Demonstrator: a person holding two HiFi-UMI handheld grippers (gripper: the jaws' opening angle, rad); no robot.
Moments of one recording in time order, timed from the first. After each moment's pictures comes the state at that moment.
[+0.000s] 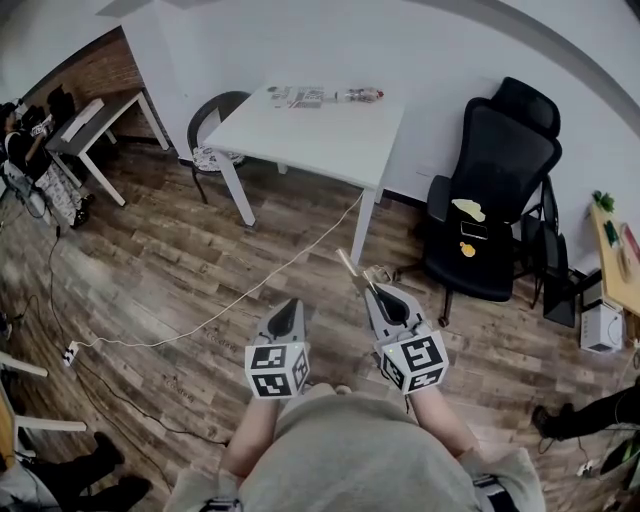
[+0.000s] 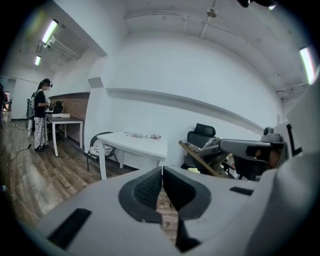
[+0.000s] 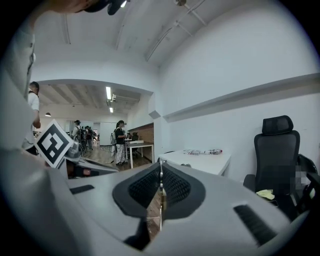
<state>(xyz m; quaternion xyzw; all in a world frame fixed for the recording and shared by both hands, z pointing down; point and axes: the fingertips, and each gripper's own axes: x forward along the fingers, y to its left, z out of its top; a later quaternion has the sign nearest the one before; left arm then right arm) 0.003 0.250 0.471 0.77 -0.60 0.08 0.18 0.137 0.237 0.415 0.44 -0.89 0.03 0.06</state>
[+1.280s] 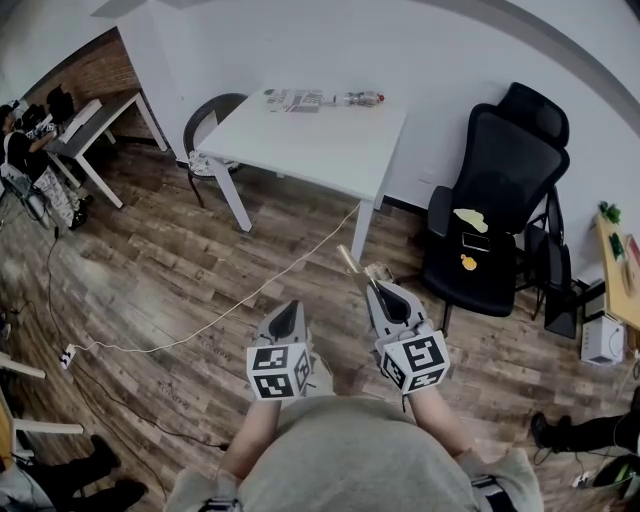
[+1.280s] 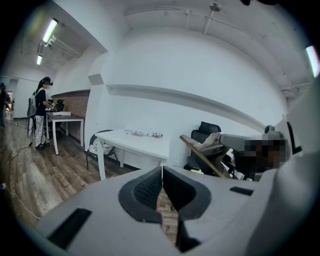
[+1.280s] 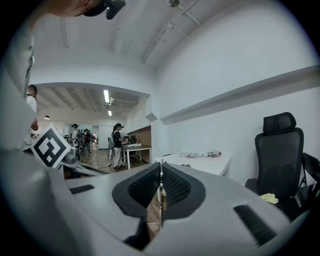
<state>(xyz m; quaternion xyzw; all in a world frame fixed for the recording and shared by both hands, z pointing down) 0.026 0.186 0.485 0.76 -0.61 0.08 0.20 0.160 0.166 0.418 0.45 -0.89 0.03 0.04</state>
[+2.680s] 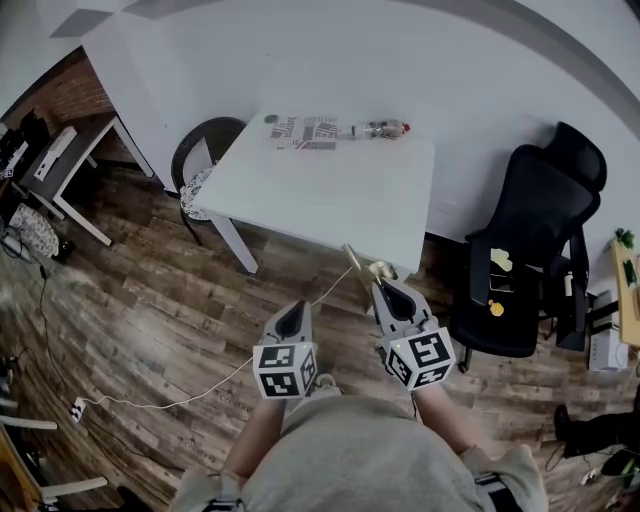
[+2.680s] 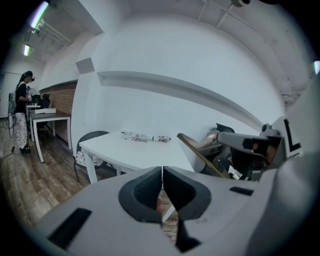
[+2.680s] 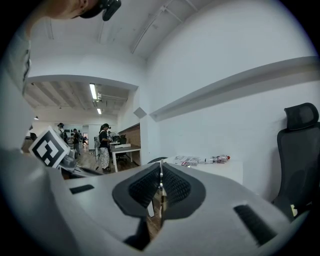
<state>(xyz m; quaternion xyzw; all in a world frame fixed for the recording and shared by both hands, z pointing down) -0.098 -0.109 0.481 0.79 -0.57 0.10 0.21 0.033 -0.126 0.410 0.48 -0.87 0.05 0.05</state>
